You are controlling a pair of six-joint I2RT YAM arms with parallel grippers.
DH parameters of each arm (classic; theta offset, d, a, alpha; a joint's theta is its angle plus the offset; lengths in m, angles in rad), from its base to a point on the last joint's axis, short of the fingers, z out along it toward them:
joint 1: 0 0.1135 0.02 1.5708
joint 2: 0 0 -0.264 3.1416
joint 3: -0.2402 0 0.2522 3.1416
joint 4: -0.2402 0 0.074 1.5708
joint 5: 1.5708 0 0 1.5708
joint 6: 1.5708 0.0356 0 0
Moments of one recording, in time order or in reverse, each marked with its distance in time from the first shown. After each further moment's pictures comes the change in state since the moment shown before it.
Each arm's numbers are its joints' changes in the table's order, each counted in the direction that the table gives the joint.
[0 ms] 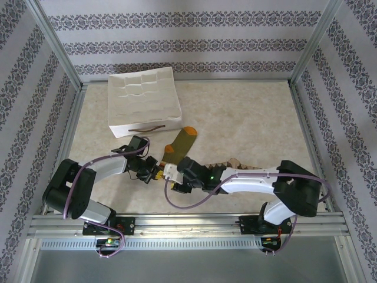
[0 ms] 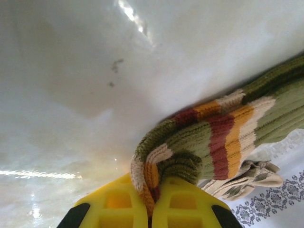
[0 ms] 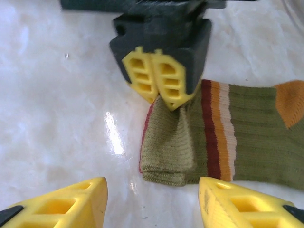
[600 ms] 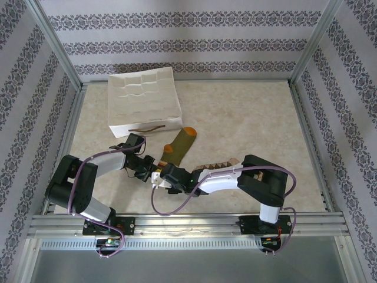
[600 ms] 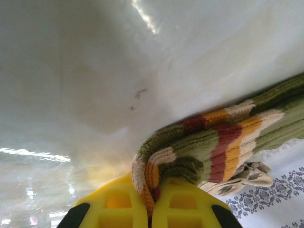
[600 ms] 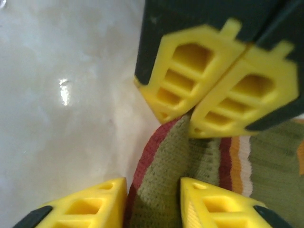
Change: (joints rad) left arm 0.065 -0.044 -0.029 -0.050 0.069 0.031; right arm 0.047 -0.282 -0.150 0.048 0.183 -0.185
